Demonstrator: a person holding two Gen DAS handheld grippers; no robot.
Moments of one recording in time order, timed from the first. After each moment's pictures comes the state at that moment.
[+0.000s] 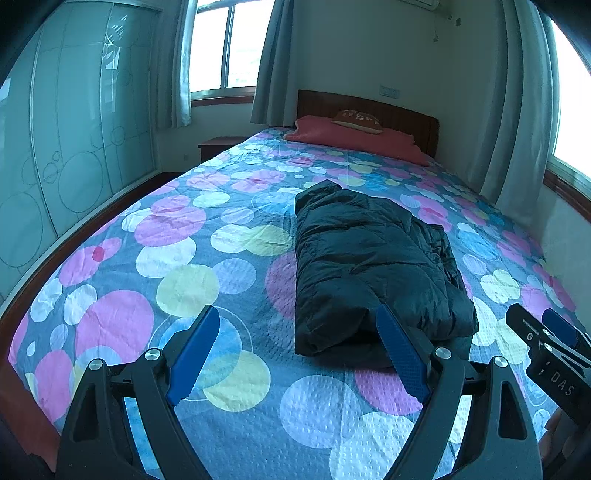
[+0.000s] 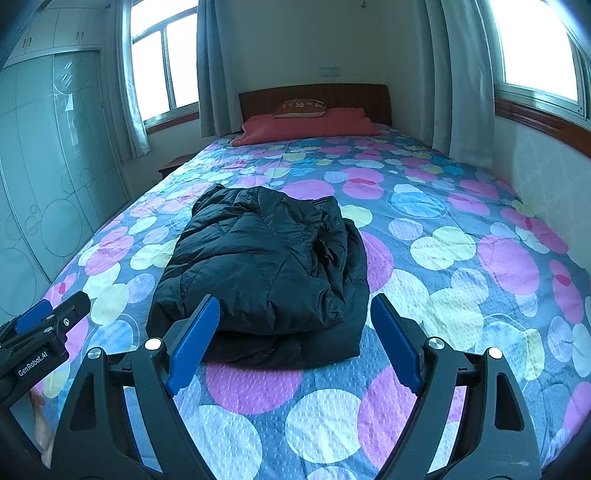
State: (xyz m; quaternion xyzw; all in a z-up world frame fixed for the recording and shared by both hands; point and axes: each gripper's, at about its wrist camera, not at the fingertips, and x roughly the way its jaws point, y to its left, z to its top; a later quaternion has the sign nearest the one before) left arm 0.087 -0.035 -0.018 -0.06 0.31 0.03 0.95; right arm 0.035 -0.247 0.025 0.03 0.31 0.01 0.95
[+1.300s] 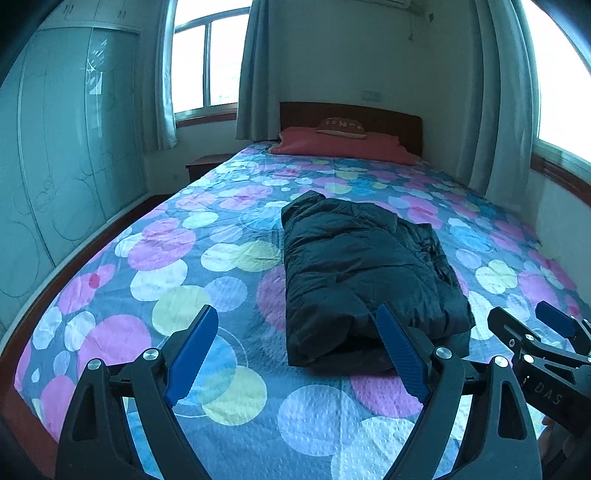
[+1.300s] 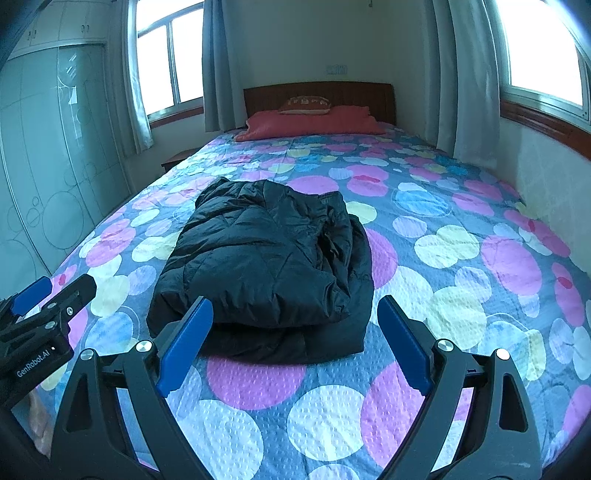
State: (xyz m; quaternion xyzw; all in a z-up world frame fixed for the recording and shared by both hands) left arm 0.087 -0.057 -0.016 -0.01 0.29 0.01 0.96; right arm 0.038 -0.246 0.013 0.03 0.32 0.02 0.95
